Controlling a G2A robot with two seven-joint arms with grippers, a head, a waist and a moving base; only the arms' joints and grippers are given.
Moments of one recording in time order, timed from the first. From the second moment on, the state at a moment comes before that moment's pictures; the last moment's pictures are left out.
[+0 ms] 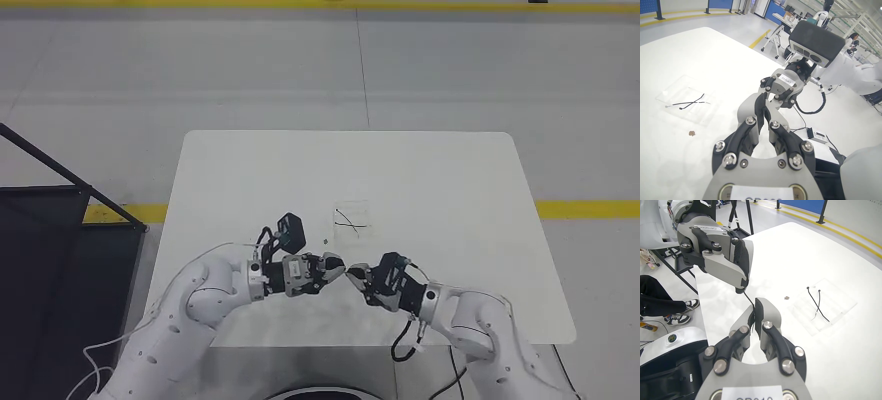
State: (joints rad) left arm 1.21 -1.12 -1.12 -1.65 0.65 -0.82 -0.44; right arm -1.38 -1.17 1.26 -1.79 -1.12 -0.78 0.34
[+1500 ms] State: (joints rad) left arm 1.21 -1.11 -1.11 -1.64 0.64 -0.81 -0.40; right arm -1.36 -1.13 1.24 -1.77 -1.04 -0.78 0.37
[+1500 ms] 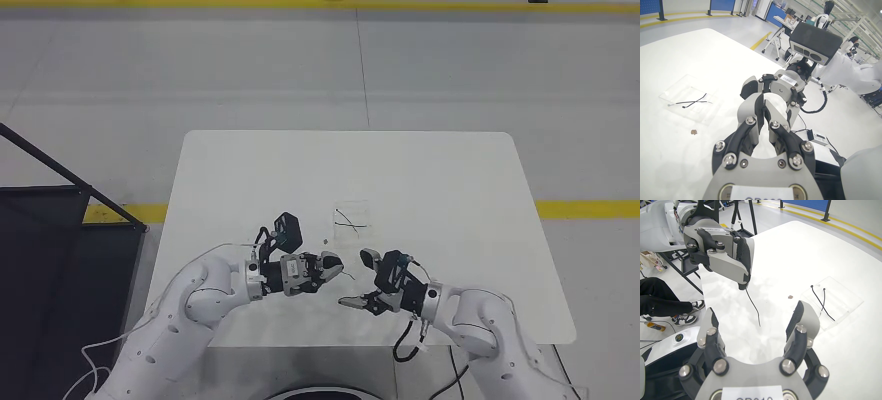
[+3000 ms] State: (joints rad) left arm 1.24 -1.10 -1.13 -1.68 0.67 -0.79 -0.35; right arm -1.37 -1.13 1.24 -1.74 -0.97 -0.71 0.32
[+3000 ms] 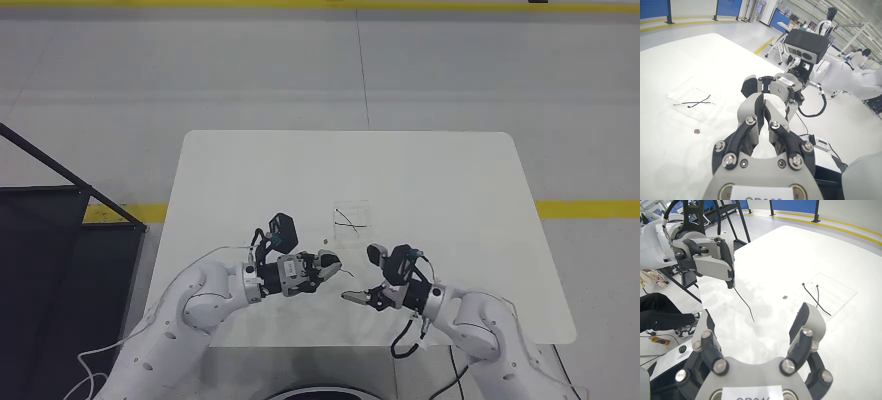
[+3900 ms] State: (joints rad) left arm 1.24 -1.09 -1.15 -1.67 0.64 -0.80 -0.35; right arm -1.31 -1.13 1.18 -1.73 -0.96 -0.66 0.37
